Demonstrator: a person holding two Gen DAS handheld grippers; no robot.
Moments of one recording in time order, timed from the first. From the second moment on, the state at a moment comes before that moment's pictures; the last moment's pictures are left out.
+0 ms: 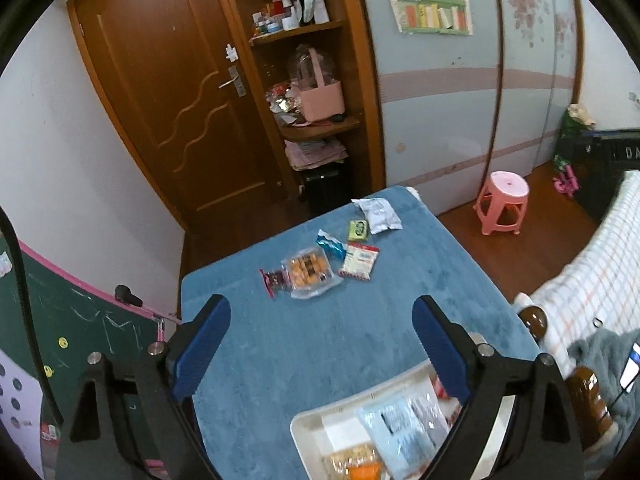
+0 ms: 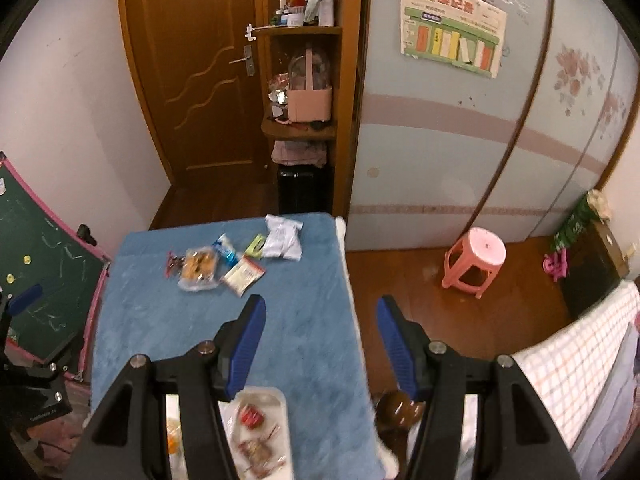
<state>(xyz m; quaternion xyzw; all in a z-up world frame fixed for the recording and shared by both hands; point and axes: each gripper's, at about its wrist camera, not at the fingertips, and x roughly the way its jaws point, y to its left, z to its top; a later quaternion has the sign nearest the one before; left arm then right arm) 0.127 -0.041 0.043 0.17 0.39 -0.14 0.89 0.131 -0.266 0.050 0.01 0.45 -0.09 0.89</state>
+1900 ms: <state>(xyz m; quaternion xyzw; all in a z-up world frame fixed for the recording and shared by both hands) 0.415 -0.160 -0.300 0.04 0.60 -0.02 0.80 0.412 -0.315 -0.273 0.14 0.60 0.12 0.78</state>
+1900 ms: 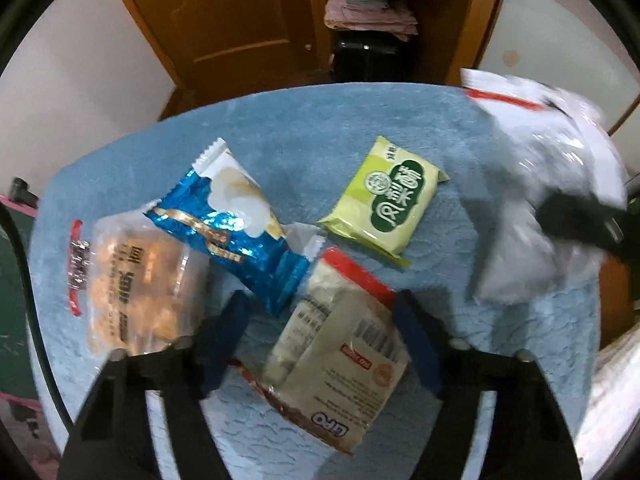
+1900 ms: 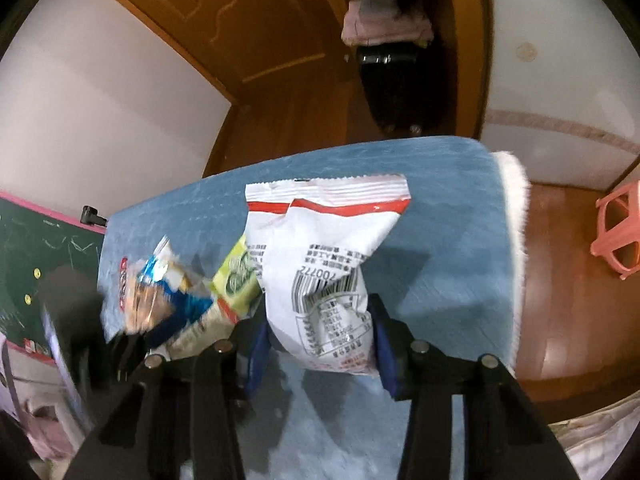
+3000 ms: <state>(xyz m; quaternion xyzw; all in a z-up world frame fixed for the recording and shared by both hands) 0.139 -0.006 -0.057 0.03 0.55 -0.11 0.83 0.100 -0.232 -0.077 0.16 0.49 0.14 0.85</state>
